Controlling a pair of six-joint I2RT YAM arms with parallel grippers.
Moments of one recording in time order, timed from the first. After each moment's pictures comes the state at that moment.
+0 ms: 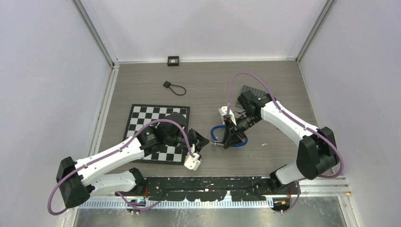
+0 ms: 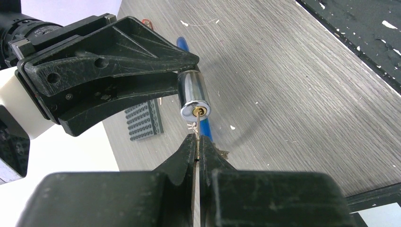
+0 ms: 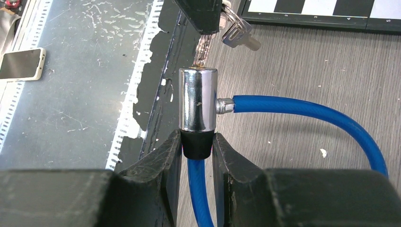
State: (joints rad) left arm -0.95 1.06 0.83 -0.40 0.59 1.39; right arm 0.46 1.47 1.09 -1.13 -1.12 -1.12
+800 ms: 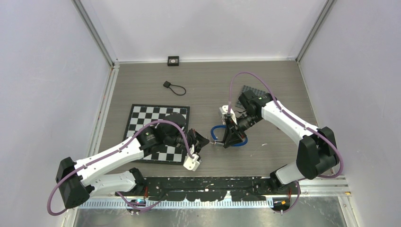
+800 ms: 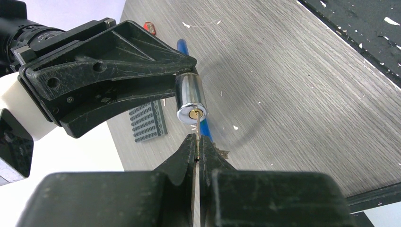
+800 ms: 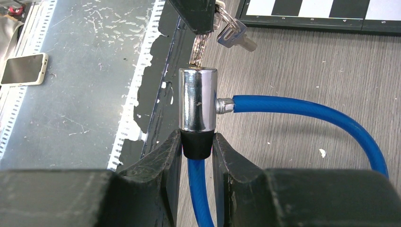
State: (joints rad) left arm -0.95 1.05 0.83 -0.40 0.60 1.41; right arm 0.45 1.47 1.09 -1.13 -1.14 -1.12
